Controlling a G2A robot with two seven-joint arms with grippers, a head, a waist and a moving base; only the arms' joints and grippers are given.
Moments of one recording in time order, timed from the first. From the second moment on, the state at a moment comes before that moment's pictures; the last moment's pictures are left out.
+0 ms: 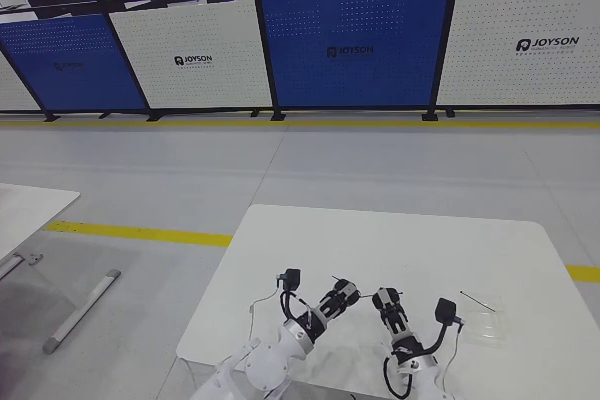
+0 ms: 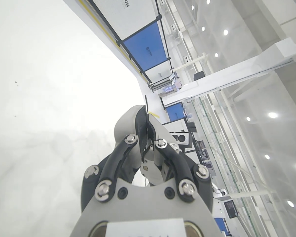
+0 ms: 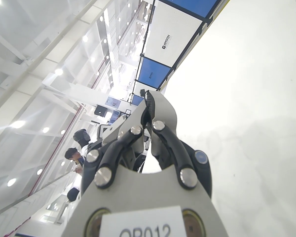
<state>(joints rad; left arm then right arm) 1.52 -1.21 -1.04 -1.69 0.04 -0.12 -0.05 -1.56 -1.36 1.03 -1.59 -0.22 -0.15 -0.12</state>
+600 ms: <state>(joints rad) 1.53 -1.21 -1.04 -1.68 0.06 -0.11 -0.02 -1.57 -1.37 1.03 -1.60 -0.23 -0.13 -0.16</state>
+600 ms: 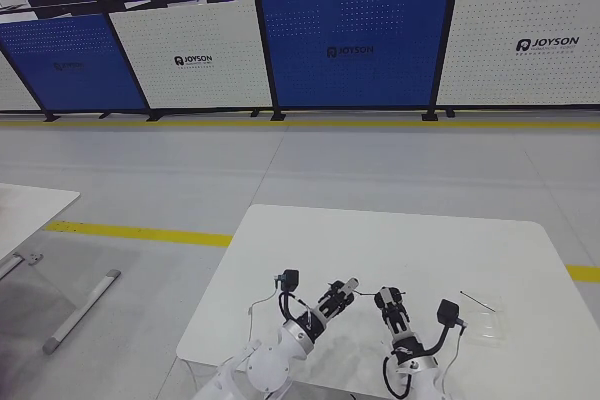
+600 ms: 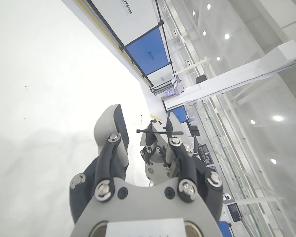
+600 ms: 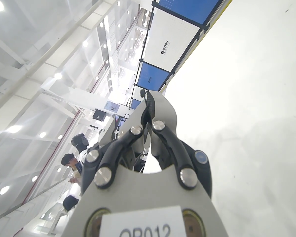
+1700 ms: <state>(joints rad) 1.51 -1.23 -1.01 -1.67 0.12 -0.07 0.01 -1.57 -1.39 1.05 -1.60 -0.24 -0.13 -0.15</state>
